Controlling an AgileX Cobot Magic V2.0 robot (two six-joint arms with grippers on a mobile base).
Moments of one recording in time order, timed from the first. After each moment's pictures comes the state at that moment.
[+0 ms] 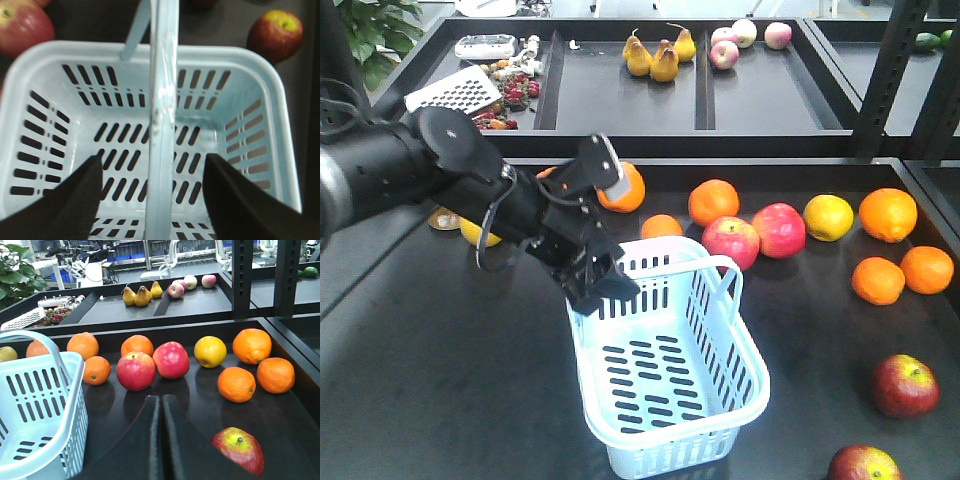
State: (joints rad) left arm -0.43 1.81 -1.46 -0.74 0.93 1.18; right arm 0.06 -0.01 0.03 -0.12 0.18 0.20
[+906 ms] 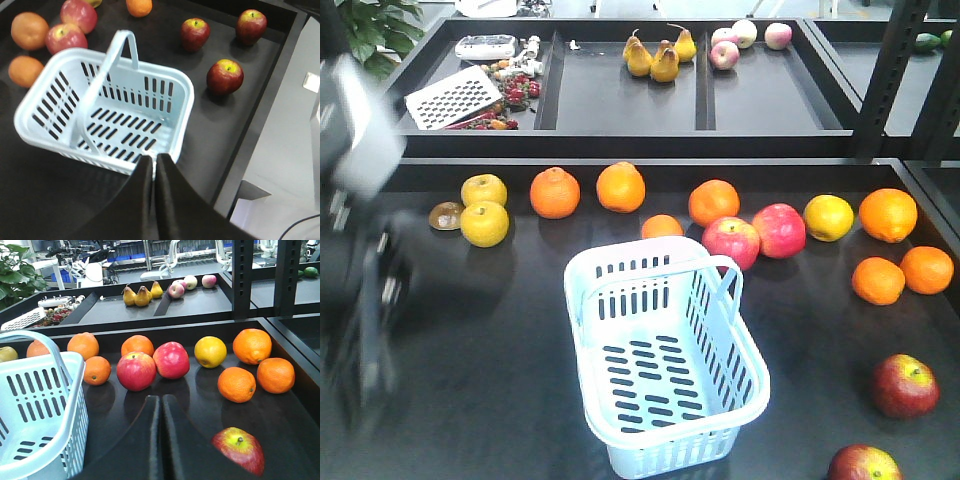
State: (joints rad) left arm -0.43 1.03 -1.06 -0.60 0.99 0.73; right arm 0.06 -0.01 0.03 -0.12 0.18 0.20
